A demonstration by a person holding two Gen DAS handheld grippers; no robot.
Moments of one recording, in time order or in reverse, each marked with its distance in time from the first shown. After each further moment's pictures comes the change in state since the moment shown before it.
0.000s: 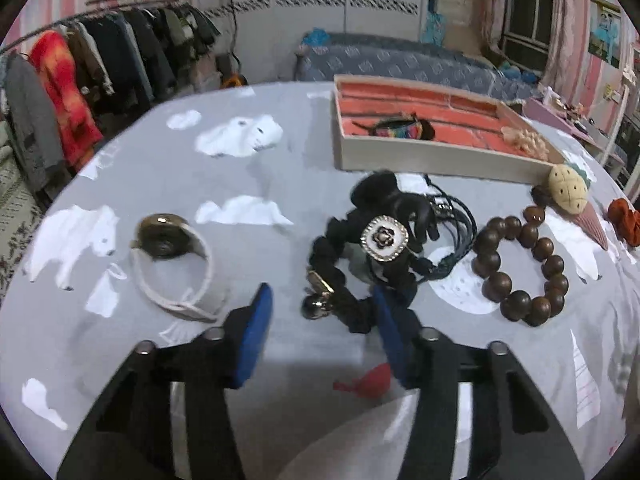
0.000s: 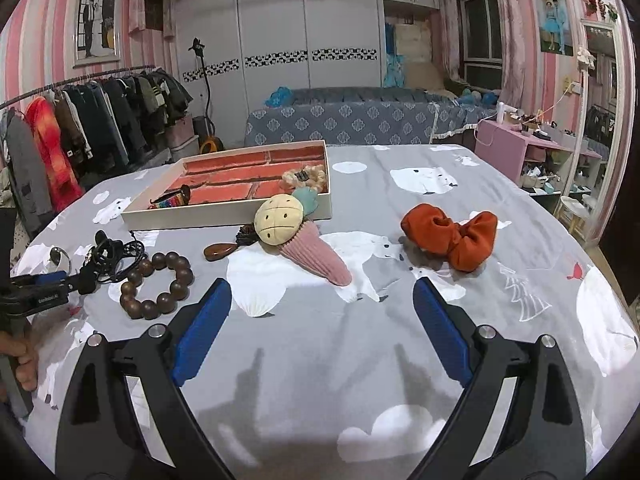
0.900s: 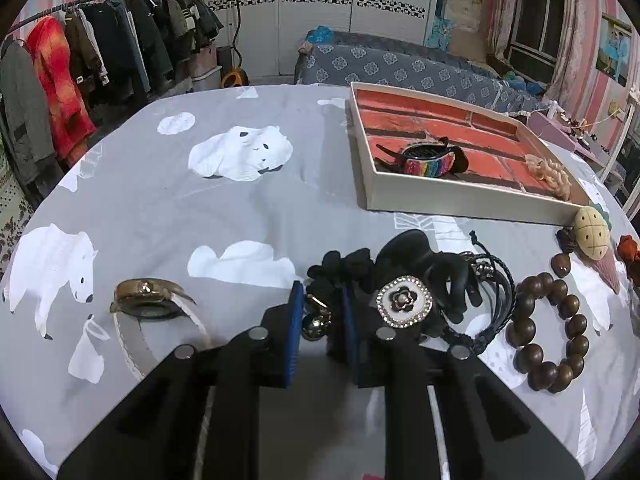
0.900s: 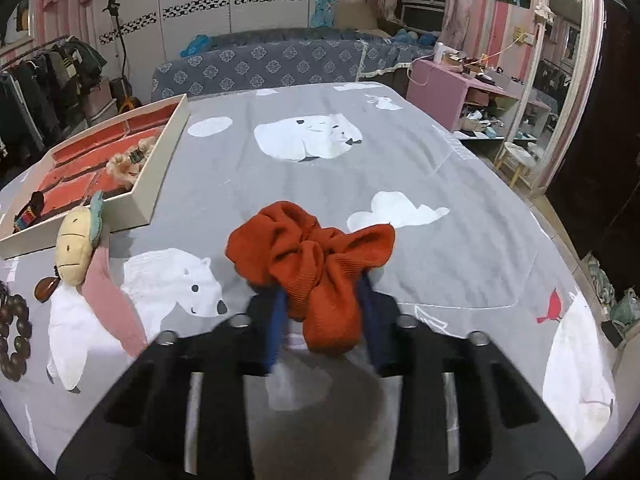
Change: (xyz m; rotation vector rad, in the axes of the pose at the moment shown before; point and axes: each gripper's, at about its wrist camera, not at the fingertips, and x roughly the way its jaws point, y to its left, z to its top) left arm 0.029 0.023 0.036 -0.053 -0.013 -0.021; right arm 0.103 -0.109 0.033 0.092 0.221 -0.248
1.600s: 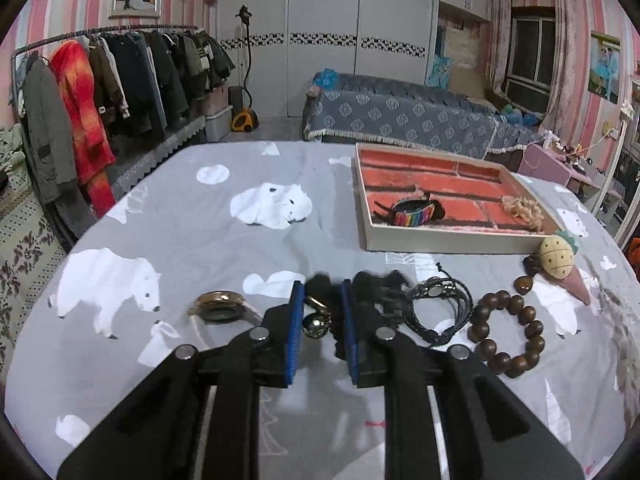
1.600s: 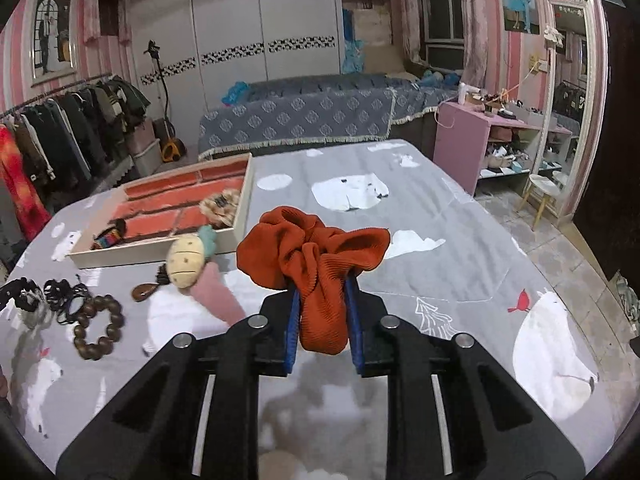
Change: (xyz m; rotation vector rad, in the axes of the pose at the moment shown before) left arm -0.082 0.005 -0.005 -0.001 -0.164 0.028; right arm -0.108 0.004 -0.013 0.005 -0.177 0.153
